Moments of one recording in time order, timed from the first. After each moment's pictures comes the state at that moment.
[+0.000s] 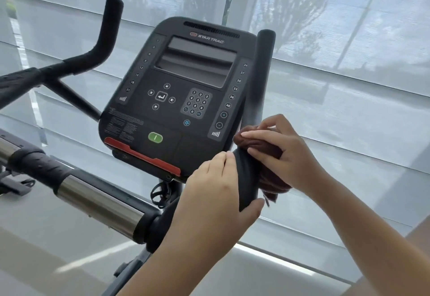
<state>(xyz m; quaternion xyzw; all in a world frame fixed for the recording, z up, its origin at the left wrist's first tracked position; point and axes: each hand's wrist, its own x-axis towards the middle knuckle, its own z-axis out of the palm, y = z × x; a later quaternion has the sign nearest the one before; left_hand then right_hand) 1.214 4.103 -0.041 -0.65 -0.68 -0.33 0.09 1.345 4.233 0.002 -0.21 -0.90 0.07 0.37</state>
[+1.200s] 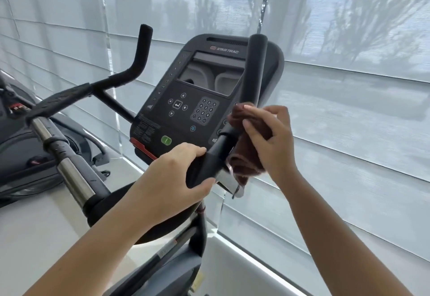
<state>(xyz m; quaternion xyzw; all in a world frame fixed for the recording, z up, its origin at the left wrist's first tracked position) 1.238 4.124 -0.024 -0.60 -0.68 -0.41 0.09 1.346 4.298 -0.003 -0.12 -0.80 0.19 0.56</state>
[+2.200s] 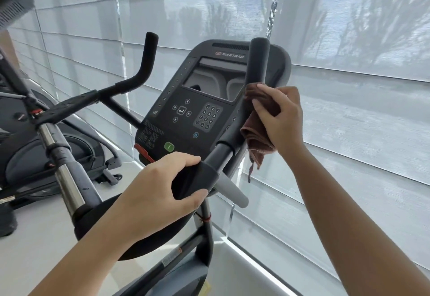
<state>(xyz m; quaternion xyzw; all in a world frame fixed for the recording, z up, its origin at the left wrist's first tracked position) 1.239 4.122 -0.023 -0.57 -0.69 -0.44 0.07 1.326 4.359 0.031 -0.15 -0.78 0.16 0.59</state>
